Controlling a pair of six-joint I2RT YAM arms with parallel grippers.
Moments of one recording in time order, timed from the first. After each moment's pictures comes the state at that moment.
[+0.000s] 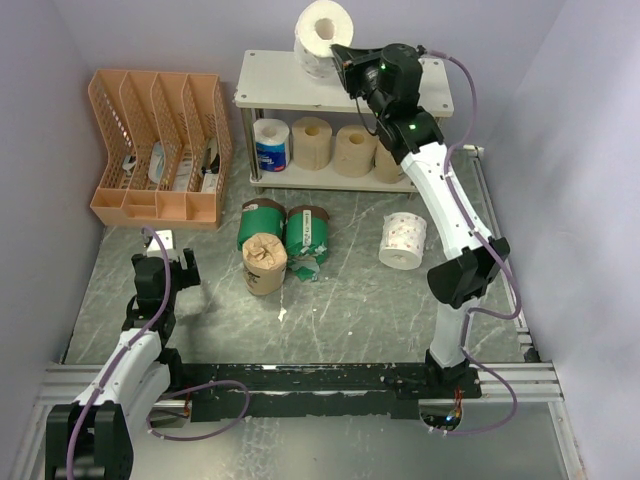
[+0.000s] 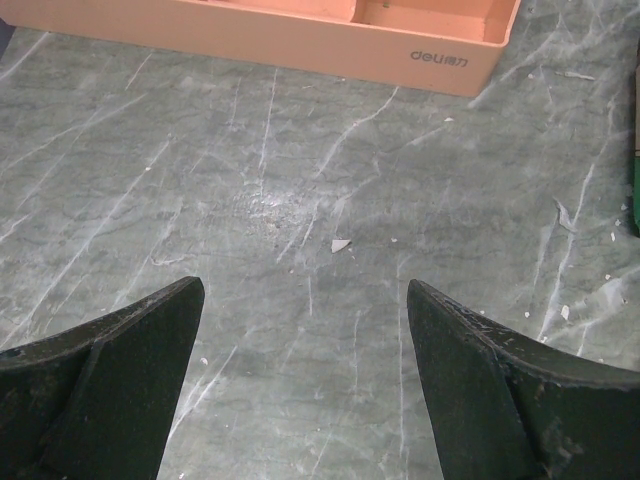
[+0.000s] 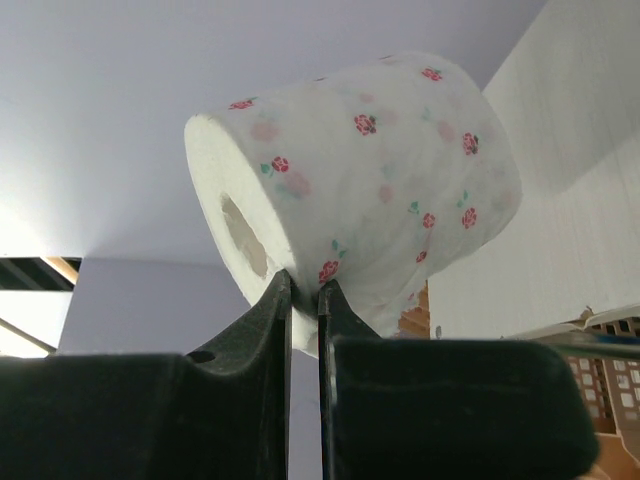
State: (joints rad) left arm 0.00 0.76 0.15 0.22 -0.17 -0.04; right arm 0.43 1.93 2.26 -0.29 0.16 1.40
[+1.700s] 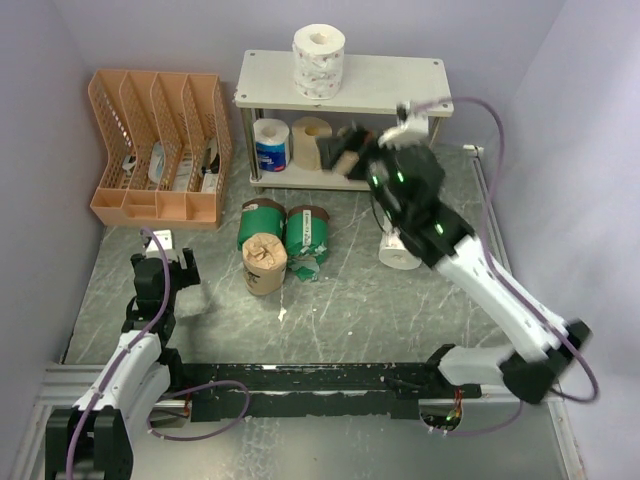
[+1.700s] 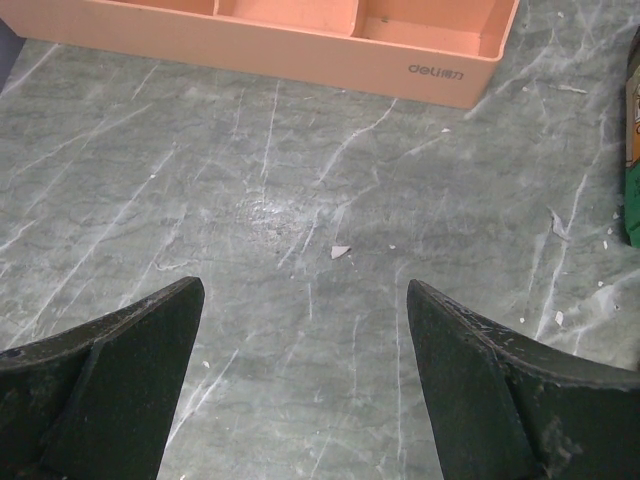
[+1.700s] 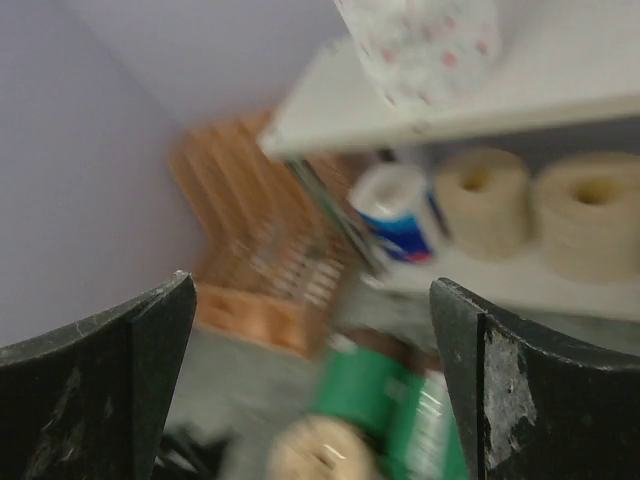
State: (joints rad) left arm 0.00 0.74 0.15 0.22 -0.18 -0.04; right arm 0.66 1.39 1.57 -0.11 0.33 0.61
